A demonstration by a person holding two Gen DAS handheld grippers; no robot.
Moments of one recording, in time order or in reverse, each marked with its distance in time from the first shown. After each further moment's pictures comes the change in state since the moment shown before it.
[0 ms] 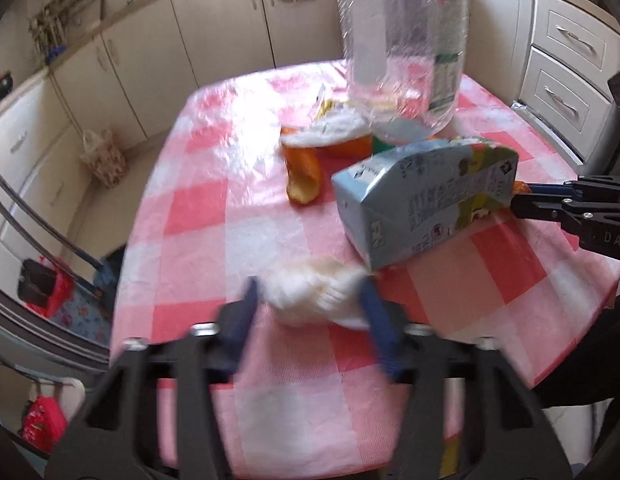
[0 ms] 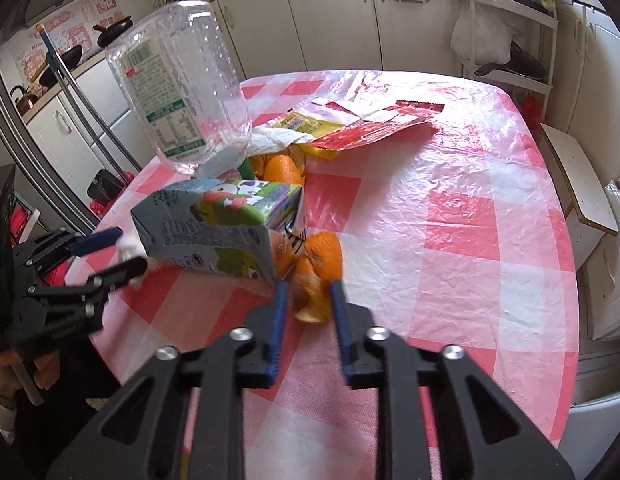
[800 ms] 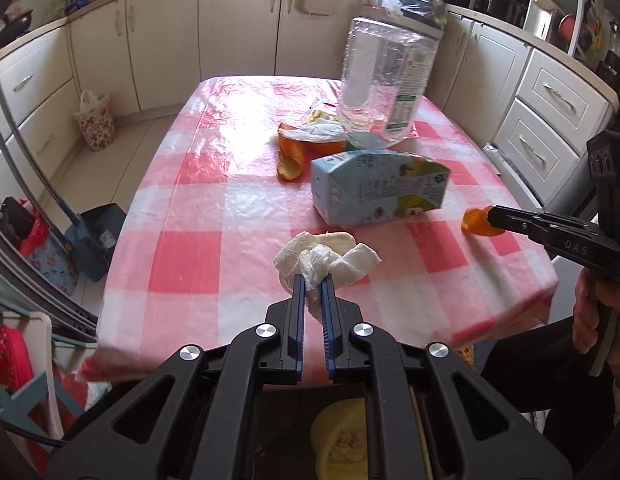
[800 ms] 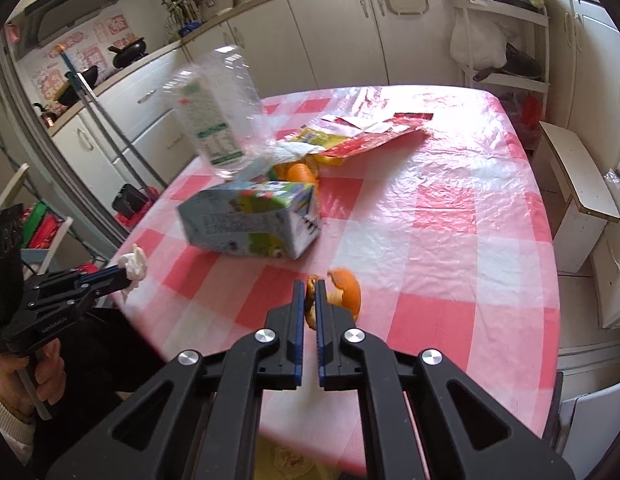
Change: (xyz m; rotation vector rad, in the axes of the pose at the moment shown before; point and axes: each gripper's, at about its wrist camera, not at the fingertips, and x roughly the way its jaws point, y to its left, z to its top) left arm -0.069 0.008 -0.044 -0.167 -0.059 -0.142; right arm -0.049 -0.001 -0.022 0.032 -0.065 0.081
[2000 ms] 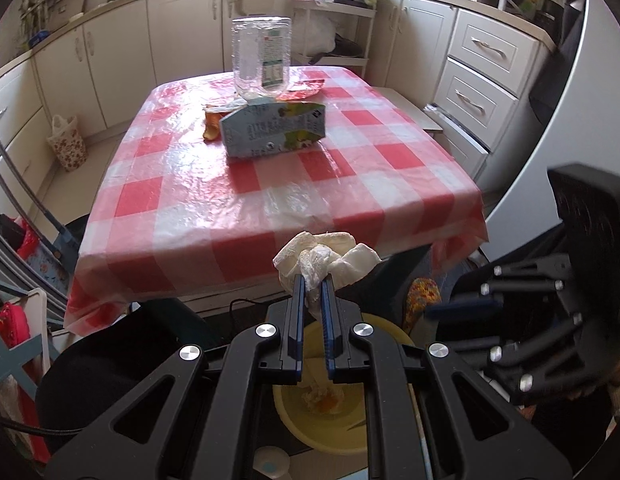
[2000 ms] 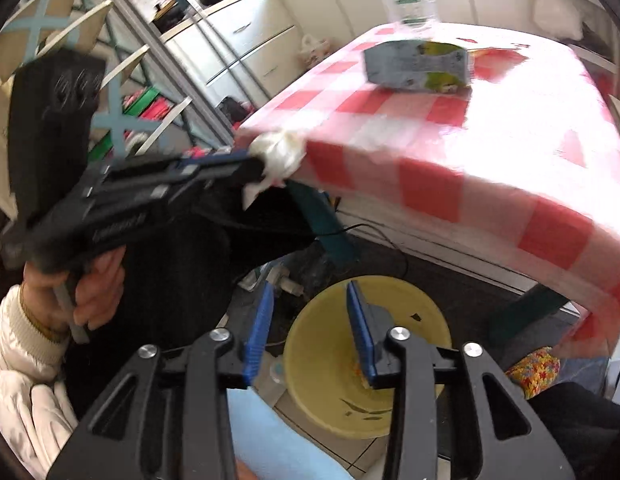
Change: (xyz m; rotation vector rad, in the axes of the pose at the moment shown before) left arm -0.073 -0.070 -0.080 0.155 0.022 -0.084; right arm -0.038 0.078 -0.121 -0.102 0.183 0.251
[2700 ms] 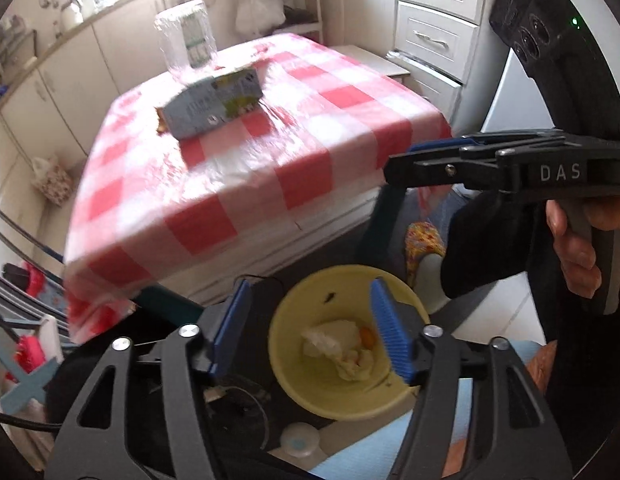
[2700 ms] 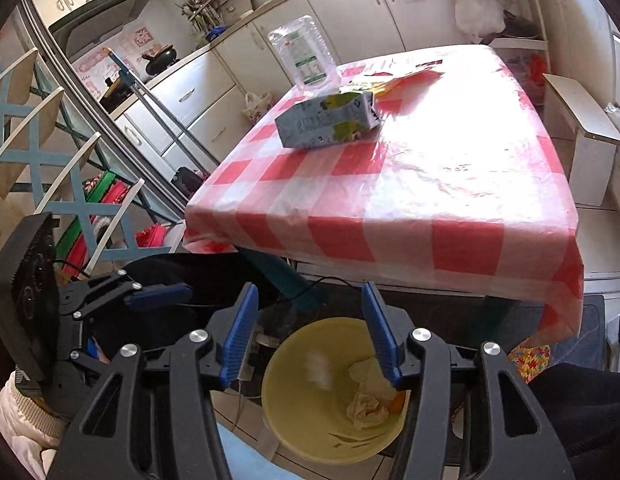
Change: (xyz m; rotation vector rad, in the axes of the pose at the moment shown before) left arm 0.001 -0.048 -0.030 0.219 0.084 0.044; right arm -0.036 -0.034 -0.001 0.179 -0.192 -0.095
